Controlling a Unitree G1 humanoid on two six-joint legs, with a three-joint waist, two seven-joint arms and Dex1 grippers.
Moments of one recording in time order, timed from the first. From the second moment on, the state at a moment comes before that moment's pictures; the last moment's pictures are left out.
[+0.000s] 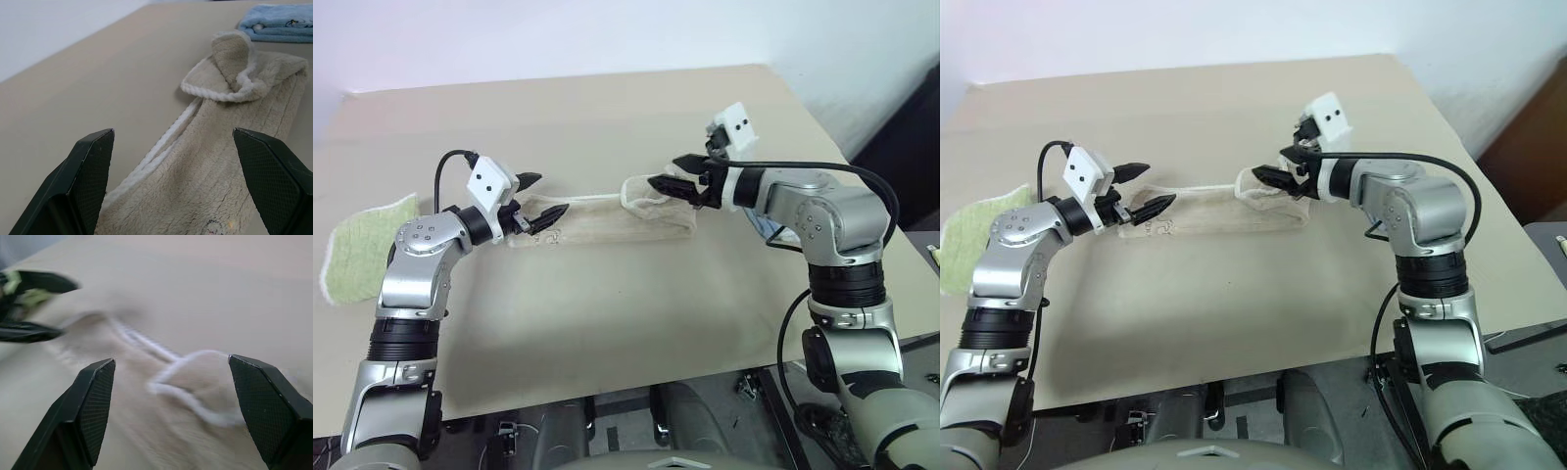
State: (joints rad) left arm -0.49 0.61 0.09 0.09 -0.28 0.23 -0.85; right arm -0.84 -0.46 -0.03 0.01 0.42 0.98 0.63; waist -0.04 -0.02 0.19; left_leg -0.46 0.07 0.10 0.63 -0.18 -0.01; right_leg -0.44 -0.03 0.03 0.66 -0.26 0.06
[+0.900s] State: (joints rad) left arm -0.48 0.60 0.10 0.09 -0.29 0.23 -0.84; right arm -0.98 -0.24 0.21 0.63 0.07 0.36 0.69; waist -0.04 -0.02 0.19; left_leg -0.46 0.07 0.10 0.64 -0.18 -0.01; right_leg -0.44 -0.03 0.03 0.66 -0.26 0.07
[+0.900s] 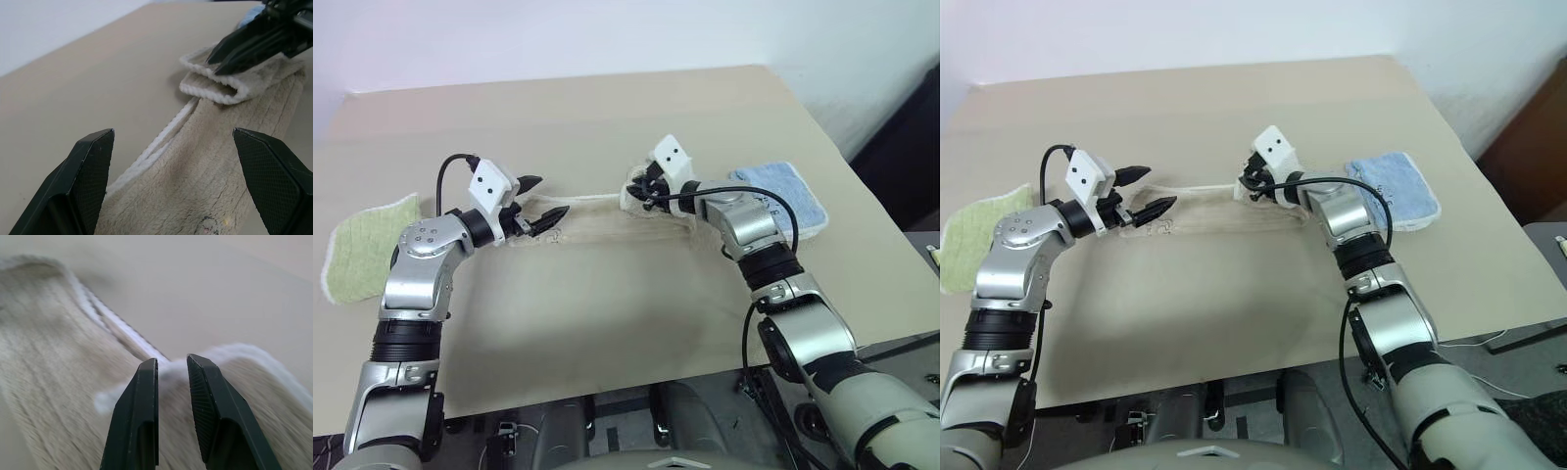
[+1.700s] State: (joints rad) left arm -0.21 0.44 0.33 -0.33 -0.71 0.80 -0.46; right arm -0.71 -0.42 0.17 0.09 0.11 0.48 0.78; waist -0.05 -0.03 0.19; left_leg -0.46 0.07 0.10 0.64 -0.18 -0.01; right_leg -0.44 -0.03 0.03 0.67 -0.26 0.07
